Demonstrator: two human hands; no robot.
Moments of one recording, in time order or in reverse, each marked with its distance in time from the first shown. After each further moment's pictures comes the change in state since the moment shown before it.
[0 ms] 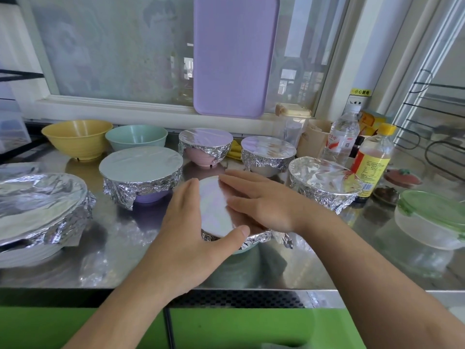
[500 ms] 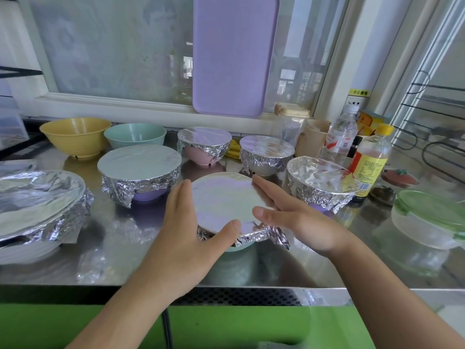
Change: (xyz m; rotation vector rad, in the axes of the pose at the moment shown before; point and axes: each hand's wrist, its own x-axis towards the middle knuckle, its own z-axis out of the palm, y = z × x) left_hand -0.005 -0.002 0.006 -0.049 0.040 0.001; right_hand -0.041 0.047 0.018 0.742 -0.017 0.062
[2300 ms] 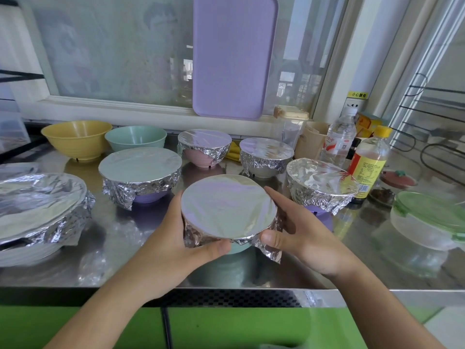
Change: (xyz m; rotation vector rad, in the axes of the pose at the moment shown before) left_hand 0.001 -0.020 -0.017 -0.247 -0.154 0.001; right_hand -0.022 0.009 0.016 -0.003 0.118 -0.246
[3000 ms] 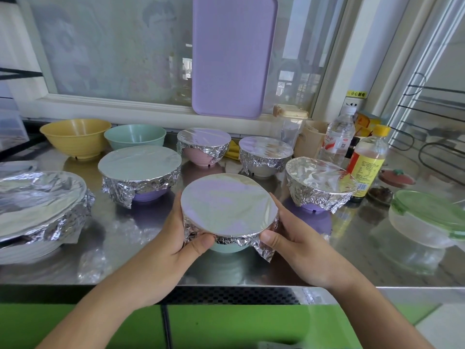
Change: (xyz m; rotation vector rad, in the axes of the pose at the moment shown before) left_hand -0.007 0.001 0.000 -0.002 -0.038 0.050; right_hand -0.013 0.018 0.007 -0.187 -0.015 0.005
